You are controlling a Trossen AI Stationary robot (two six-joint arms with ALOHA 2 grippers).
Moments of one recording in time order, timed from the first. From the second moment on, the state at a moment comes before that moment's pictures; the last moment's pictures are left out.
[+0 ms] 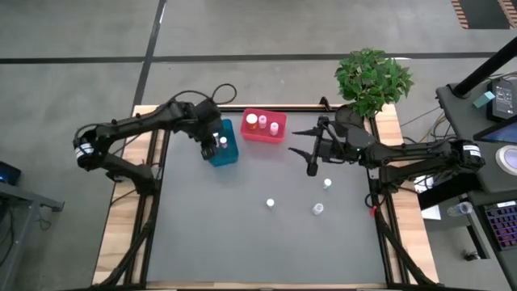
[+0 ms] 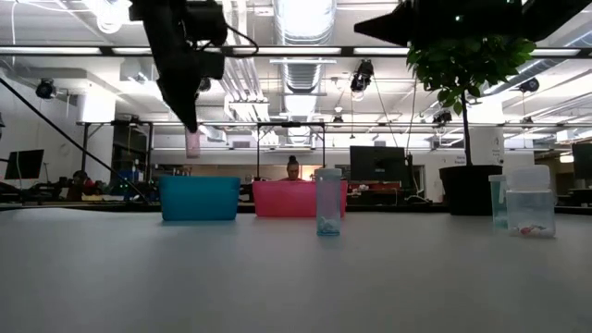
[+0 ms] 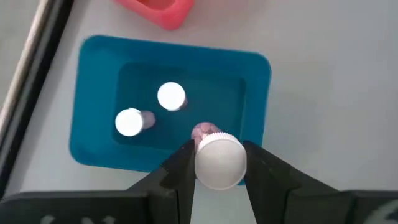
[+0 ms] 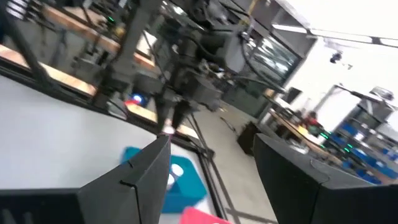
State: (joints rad) left arm 0.49 1.34 1.17 -1.00 0.00 0.12; right arm -0.14 1.08 0.57 0.58 0.04 -0.57
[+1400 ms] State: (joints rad) left arm 0.60 1.54 1.08 -0.85 0.03 0.14; right arm -0.18 1.04 0.57 0.64 0.05 -0.55
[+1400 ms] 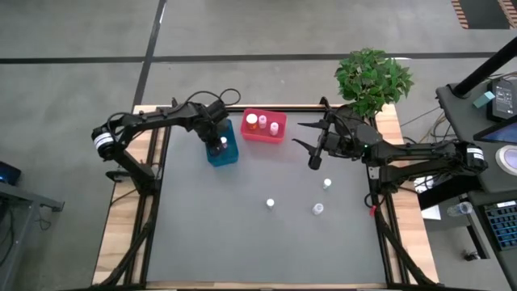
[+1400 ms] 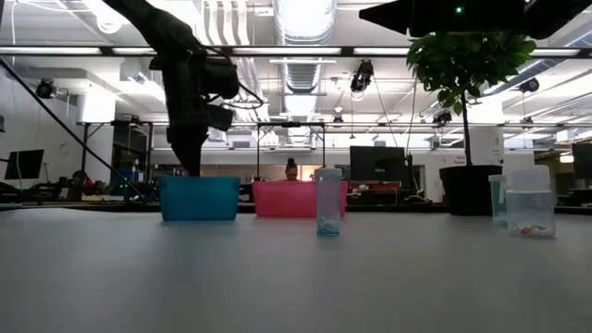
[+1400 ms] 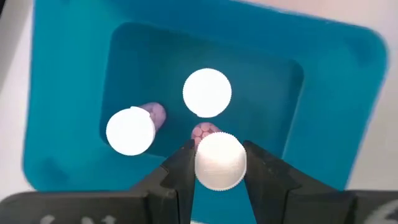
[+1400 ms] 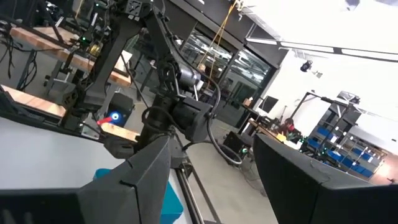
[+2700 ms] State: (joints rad) left arm 0.60 1.53 1.02 -0.76 -0.01 0.17; right arm -0.18 1.04 0.57 0.62 0.05 -0.51
